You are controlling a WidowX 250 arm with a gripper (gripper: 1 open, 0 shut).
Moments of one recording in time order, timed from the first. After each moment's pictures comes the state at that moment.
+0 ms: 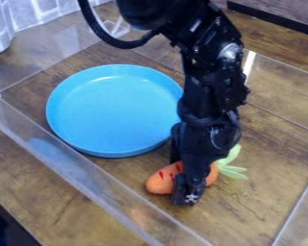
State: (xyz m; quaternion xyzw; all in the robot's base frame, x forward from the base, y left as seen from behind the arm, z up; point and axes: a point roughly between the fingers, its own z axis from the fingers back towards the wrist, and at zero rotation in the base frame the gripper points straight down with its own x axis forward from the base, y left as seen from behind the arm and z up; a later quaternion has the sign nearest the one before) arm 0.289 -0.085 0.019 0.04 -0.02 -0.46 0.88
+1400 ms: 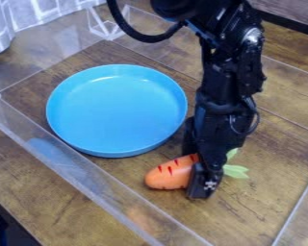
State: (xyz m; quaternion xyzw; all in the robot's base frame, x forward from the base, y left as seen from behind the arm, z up) arm 0.306 -0.089 0.020 0.01 0.01 -0.44 0.90
